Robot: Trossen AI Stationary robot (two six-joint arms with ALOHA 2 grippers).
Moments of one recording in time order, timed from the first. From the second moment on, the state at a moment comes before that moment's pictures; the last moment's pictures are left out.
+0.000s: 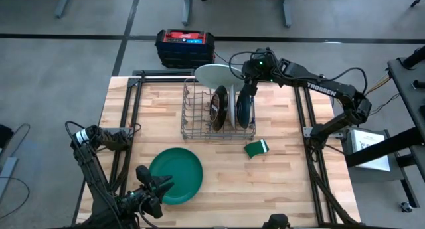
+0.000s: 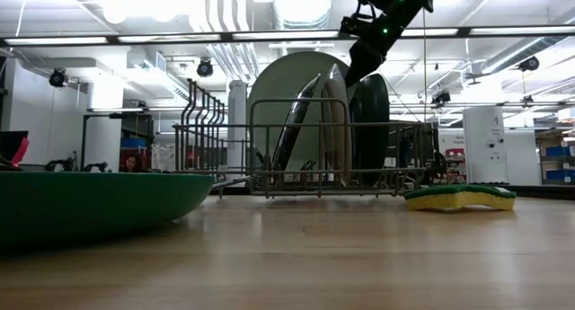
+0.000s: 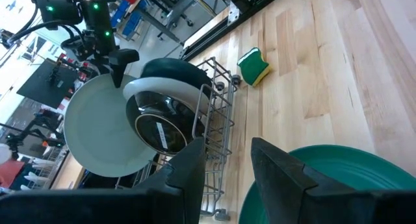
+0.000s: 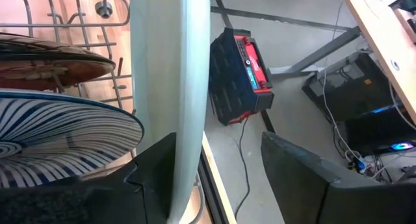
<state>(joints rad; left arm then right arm) -1.06 1.82 1.67 -1.57 -1.19 -0.93 -0.54 1.48 1.32 -0.53 0.19 -0.49</state>
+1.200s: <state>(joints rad) -1.06 1.82 1.67 -1.57 -1.19 -0.94 -0.54 1.43 1.32 -0.64 0.21 -0.49</state>
